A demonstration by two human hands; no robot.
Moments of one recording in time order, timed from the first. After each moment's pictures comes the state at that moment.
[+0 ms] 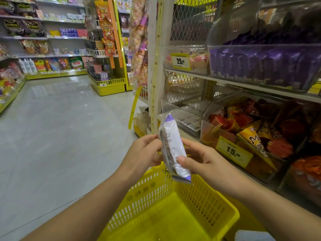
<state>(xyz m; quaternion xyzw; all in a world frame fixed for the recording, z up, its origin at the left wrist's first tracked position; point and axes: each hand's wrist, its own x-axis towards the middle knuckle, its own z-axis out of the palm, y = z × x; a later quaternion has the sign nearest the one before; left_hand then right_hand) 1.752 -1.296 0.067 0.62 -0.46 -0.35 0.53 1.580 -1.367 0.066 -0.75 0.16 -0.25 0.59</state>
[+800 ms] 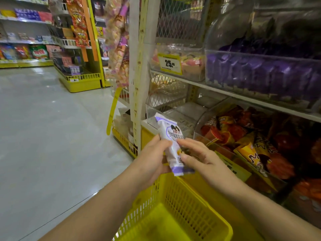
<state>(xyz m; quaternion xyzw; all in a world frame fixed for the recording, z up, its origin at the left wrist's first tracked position) 1.761 -1.396 0.059 0.43 -0.37 -0.58 0.58 1.604 -1.427 0.067 -0.76 0.34 -0.32 0.45</state>
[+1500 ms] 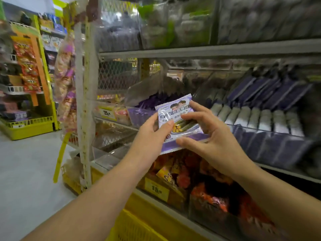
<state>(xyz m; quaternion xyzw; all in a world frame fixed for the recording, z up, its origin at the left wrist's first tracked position) 1.598 -1.378 0.218 0.33 -0.60 -0.37 0.63 1.436 -1.358 0.240 -0.80 0.31 -0.48 0.15</state>
